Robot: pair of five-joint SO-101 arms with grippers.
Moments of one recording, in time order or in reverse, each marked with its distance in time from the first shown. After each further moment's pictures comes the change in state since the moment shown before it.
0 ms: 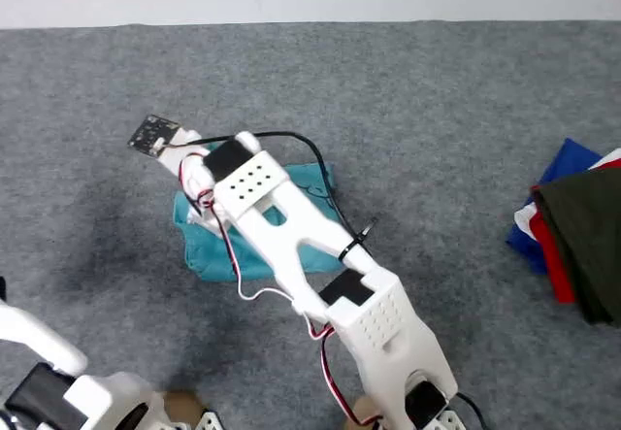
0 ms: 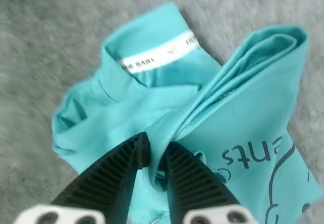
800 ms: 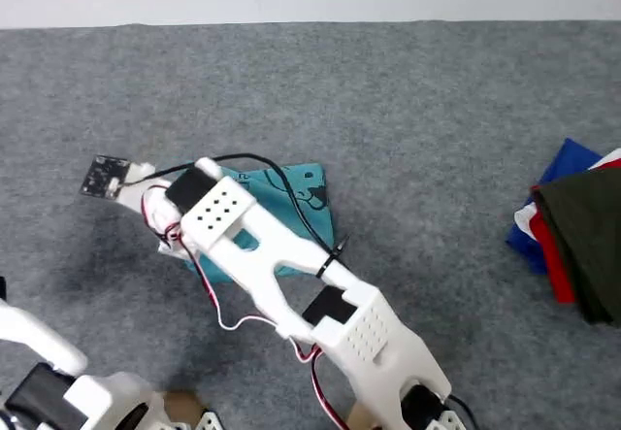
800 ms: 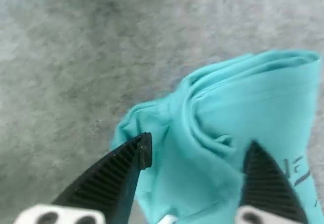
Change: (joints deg) left arm 0.0 0.0 0.9 -1.9 0.1; right arm -7.7 0.0 -3.4 2.4 4.7
